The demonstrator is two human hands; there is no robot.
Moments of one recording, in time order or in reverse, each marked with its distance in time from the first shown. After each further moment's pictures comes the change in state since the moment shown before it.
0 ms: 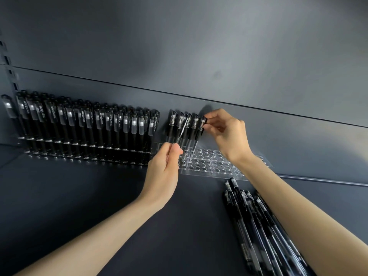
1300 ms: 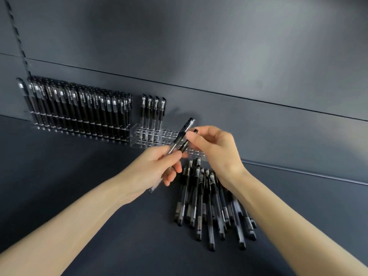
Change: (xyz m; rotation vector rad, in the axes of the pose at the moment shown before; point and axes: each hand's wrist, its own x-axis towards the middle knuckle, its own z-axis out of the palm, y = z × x) left_hand -0.081 0.068 0.065 -0.047 -0.288 -0.231; right_hand -0.097 -0.002 -0.095 0.680 -0.239 0.305
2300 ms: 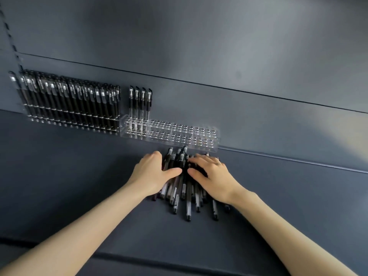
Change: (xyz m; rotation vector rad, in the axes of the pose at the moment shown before) left_hand -0.008 -0.021 0.043 0.849 0.177 -0.222; right_hand -0.050 0.057 -0.056 -1.007 -0.323 -0.034
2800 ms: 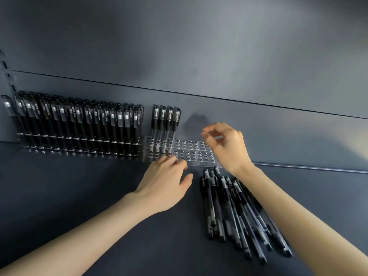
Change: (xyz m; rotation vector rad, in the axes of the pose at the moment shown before) left_hand 0.070 -0.072 -0.055 0.335 0.068 0.573; right_hand 0.120 -0.076 -0.015 0.294 0.590 0.011
